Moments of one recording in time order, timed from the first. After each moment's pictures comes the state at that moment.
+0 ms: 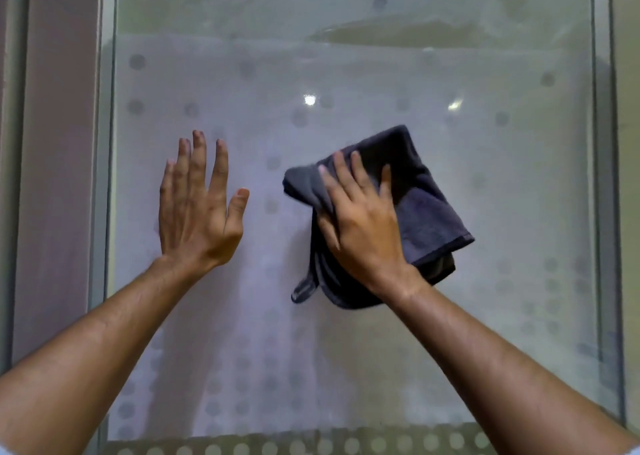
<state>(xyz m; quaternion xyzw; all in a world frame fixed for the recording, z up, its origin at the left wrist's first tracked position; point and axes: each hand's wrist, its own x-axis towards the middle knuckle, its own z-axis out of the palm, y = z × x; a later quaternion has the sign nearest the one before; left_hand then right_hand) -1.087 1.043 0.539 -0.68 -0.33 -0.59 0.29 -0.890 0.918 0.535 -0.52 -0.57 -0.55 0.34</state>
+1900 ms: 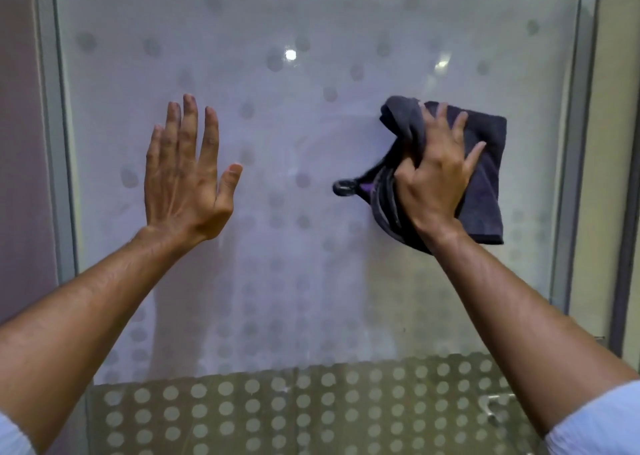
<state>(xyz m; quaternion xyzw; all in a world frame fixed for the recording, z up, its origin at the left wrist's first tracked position) -1.073 1.037 0.514 -0.70 -0.31 -0.56 0.31 -0.811 0.872 0.531 -0.59 -0.38 -0.47 0.53</state>
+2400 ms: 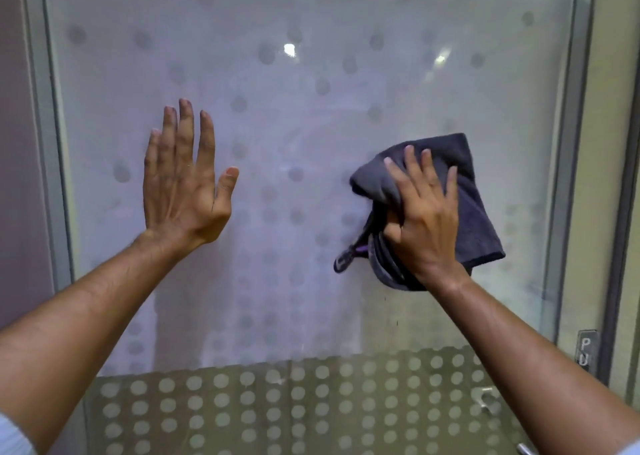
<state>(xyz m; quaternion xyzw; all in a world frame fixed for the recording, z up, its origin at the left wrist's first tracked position) -1.067 1.028 0.501 -0.70 -0.32 -0.56 0.30 -0.796 0.862 0.465 -0.56 -0.47 -0.56 0.39</state>
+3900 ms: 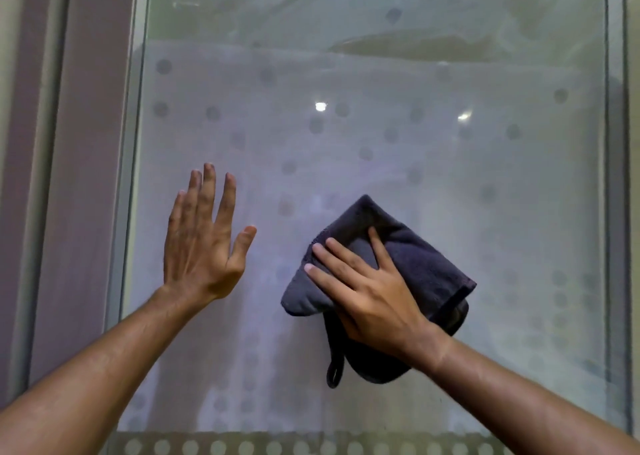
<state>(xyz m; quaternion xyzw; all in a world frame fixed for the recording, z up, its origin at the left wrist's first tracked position) -1.104 1.042 0.500 -0.70 -0.33 -0.57 0.28 -0.866 0.913 0.466 -0.38 -0.67 -0.61 0.18</state>
